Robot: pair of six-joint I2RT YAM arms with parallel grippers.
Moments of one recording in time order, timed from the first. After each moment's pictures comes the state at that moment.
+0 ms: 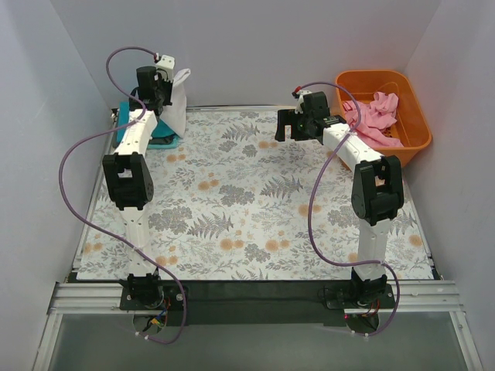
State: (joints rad) left arm -0.01 2.30 2.15 -0.21 0.04 0.28; right arm 0.31 2.04 1.70 -0.38 -0.18 0.18
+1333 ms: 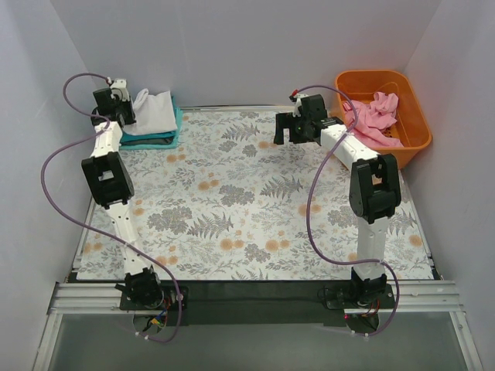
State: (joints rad) left arm 0.28 2.49 2.22 -0.22 0.26 0.16; right arm 0.32 2.07 1.70 -0.38 -0.20 0.16
